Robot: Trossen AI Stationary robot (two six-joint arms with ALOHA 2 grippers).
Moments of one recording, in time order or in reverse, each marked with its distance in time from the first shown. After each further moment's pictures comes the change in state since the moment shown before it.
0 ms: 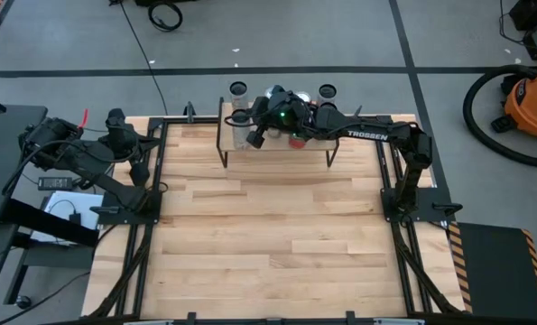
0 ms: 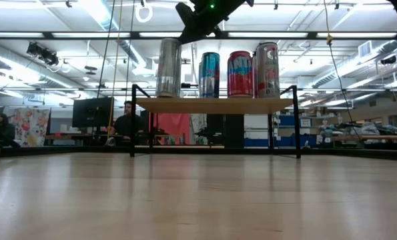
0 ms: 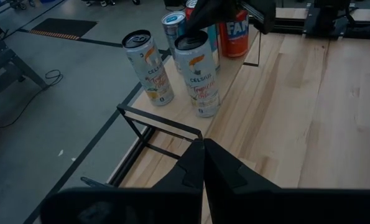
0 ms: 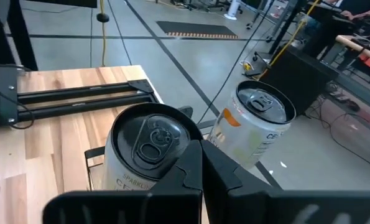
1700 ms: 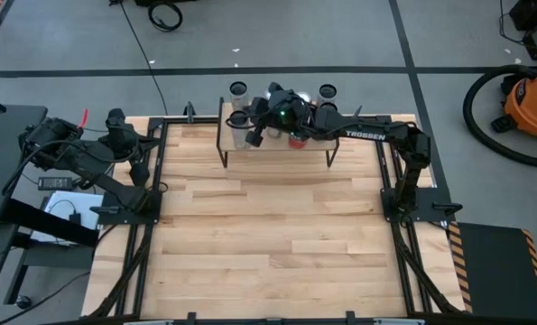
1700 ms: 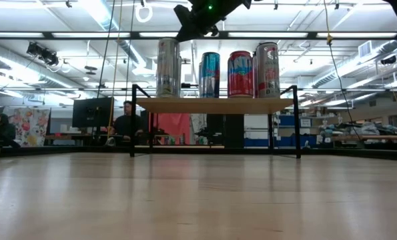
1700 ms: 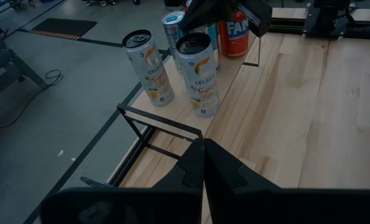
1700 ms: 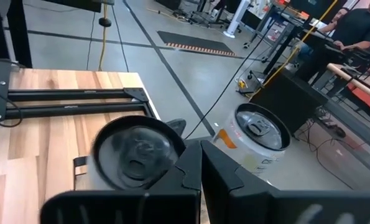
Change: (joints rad) left arm 0.000 0.000 0.000 0.000 0.000 0.000; right arm -0.012 0.005 -0.003 0.097 0.005 -0.133
